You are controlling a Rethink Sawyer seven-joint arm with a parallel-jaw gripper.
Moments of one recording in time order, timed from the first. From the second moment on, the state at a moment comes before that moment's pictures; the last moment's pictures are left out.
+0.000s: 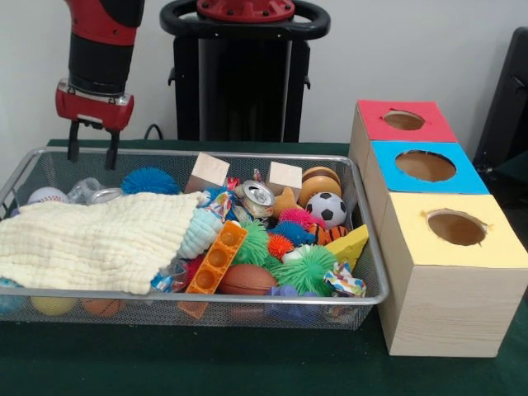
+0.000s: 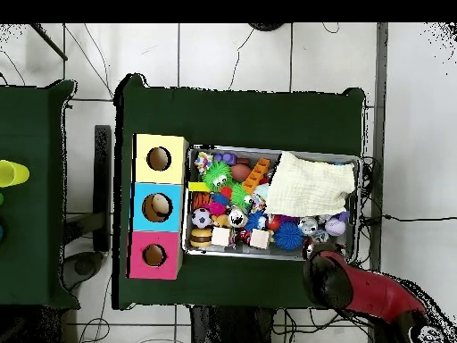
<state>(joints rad) -0.69 -0.62 -0.05 1.88 -0.53 0.06 1.59</state>
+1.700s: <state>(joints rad) -0.67 -0.51 -0.06 1.84 -0.57 0.06 1.59</state>
